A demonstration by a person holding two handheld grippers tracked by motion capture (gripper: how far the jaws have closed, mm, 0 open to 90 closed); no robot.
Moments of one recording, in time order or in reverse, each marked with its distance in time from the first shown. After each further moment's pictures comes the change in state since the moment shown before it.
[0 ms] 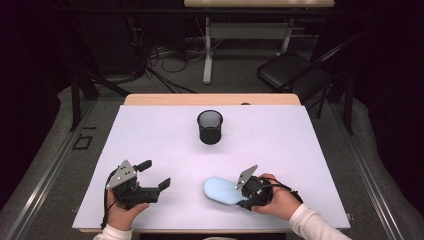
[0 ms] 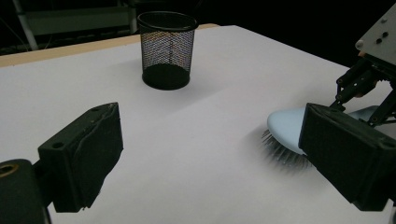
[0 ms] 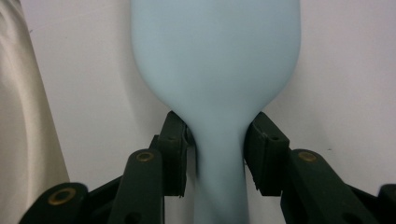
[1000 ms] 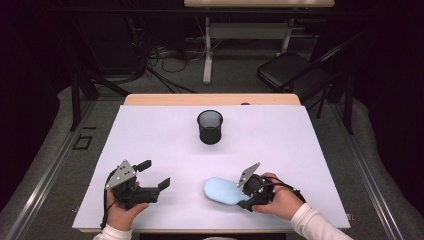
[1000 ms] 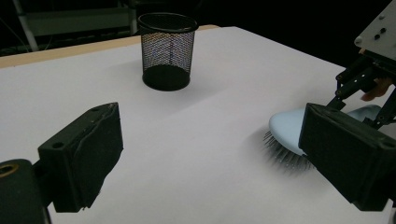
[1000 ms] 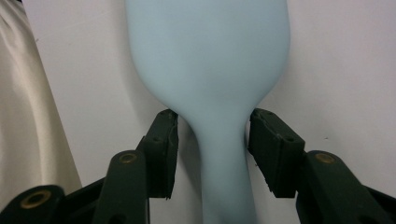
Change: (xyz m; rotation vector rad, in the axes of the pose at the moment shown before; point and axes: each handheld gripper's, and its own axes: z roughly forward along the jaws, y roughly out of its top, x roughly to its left) left arm 0.000 0.000 0.000 -0.007 0.001 0.001; right arm -0.002 0.000 -0.005 0.007 0.009 0.053
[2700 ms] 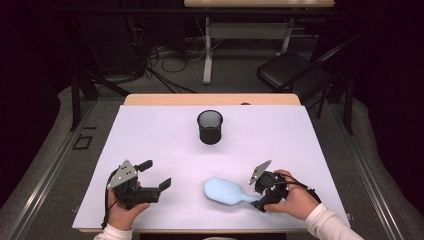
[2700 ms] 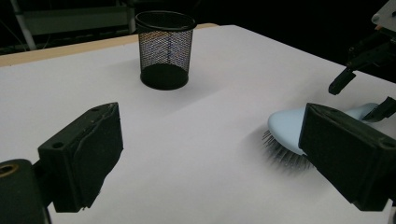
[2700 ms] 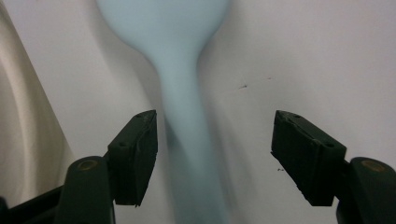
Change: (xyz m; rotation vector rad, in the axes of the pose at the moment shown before) left arm -0.001 0.000 0.002 0.003 -0.004 -0.001; right arm -0.007 -0.014 -0.032 0.070 -0.096 0.010
